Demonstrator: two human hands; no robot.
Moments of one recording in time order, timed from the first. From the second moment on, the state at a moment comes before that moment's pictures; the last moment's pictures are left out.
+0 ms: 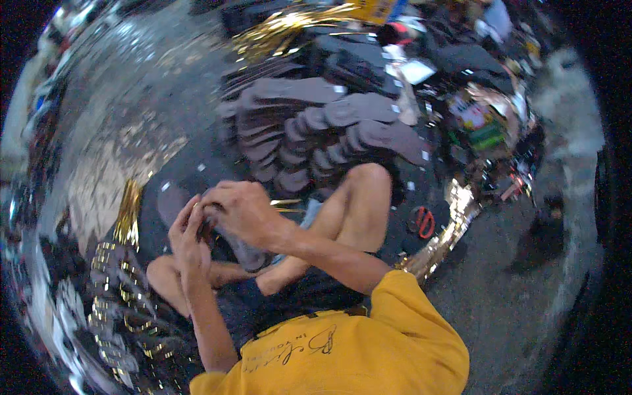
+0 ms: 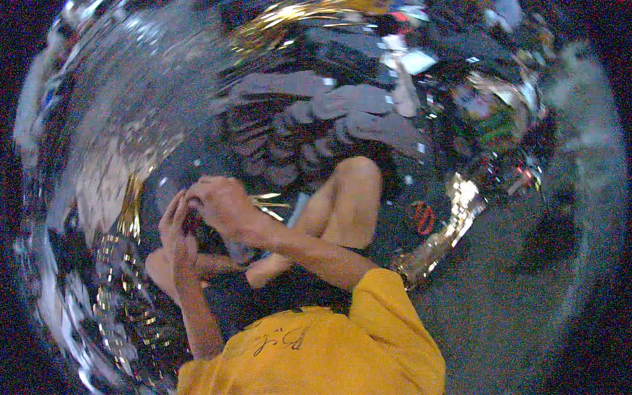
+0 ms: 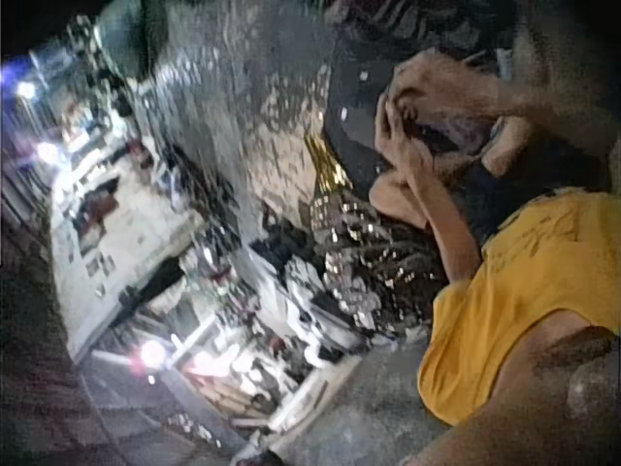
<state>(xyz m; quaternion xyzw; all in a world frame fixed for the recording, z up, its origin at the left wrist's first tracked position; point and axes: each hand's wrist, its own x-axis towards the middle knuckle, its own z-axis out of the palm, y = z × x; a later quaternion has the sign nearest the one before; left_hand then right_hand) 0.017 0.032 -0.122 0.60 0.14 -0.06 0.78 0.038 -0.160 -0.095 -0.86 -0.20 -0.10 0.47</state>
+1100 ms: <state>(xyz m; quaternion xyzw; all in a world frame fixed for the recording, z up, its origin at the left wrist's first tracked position) 0.013 0.031 -0.119 0.64 0.07 0.02 0.77 0.014 -0.168 -0.084 -0.72 -0.09 -0.16 0.67</state>
